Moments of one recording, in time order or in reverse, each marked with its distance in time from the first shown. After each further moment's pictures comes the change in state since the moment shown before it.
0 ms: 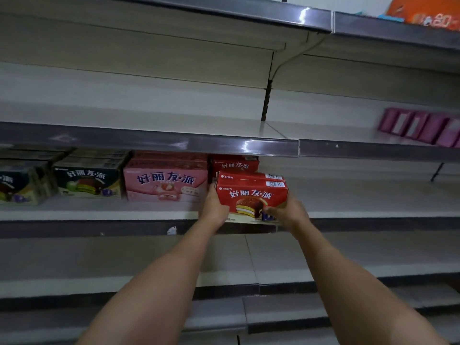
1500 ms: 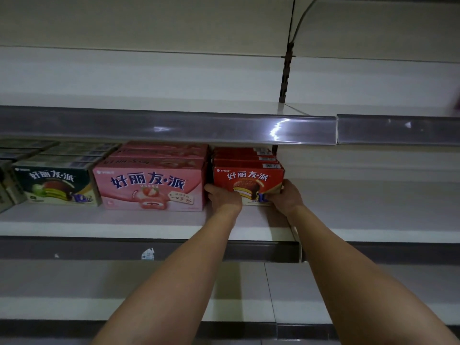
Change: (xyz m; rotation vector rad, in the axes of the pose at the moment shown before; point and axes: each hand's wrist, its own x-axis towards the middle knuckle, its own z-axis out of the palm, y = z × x) left_hand 0.132 -0.040 0.080 -0.121 0.343 -0.285; right_hand 0.168 0.028 0.063 0.028 -0.031 -0.099
